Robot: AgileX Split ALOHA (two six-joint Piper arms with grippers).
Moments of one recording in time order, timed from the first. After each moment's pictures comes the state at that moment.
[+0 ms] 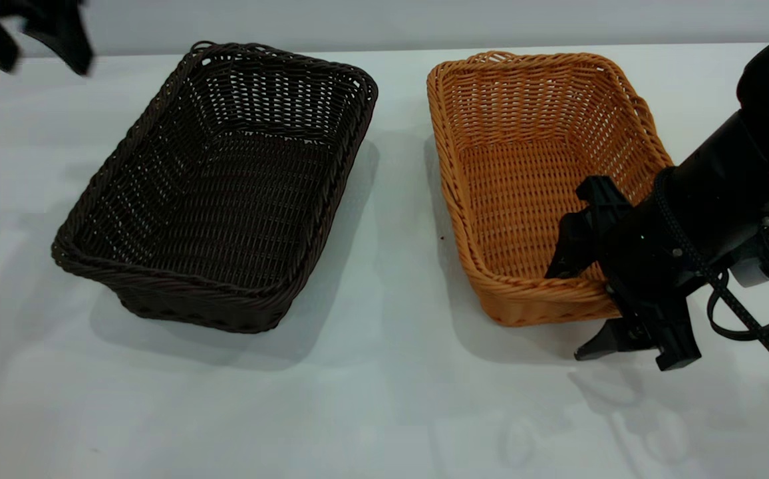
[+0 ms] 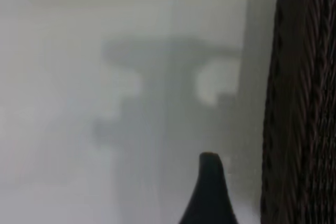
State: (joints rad) left arm -0.11 1.97 -1.27 -0.04 0.47 0.06; right arm 0.34 2.18 -0.75 1.82 0.23 -0.14
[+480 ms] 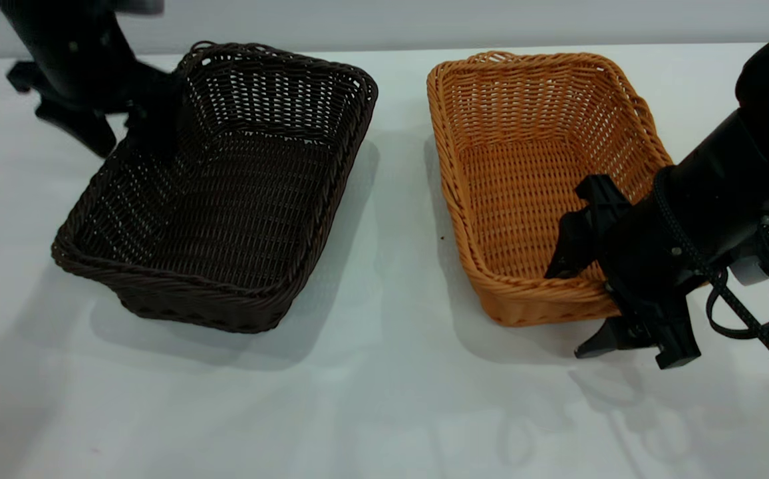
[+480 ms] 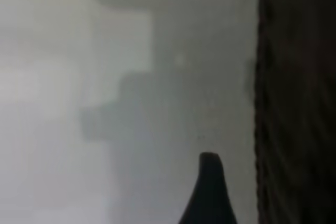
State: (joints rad) left arm -0.18 2.26 -1.41 -0.04 0.48 0.08; right arm 0.34 2.19 -0.75 1.82 0.22 -0.14
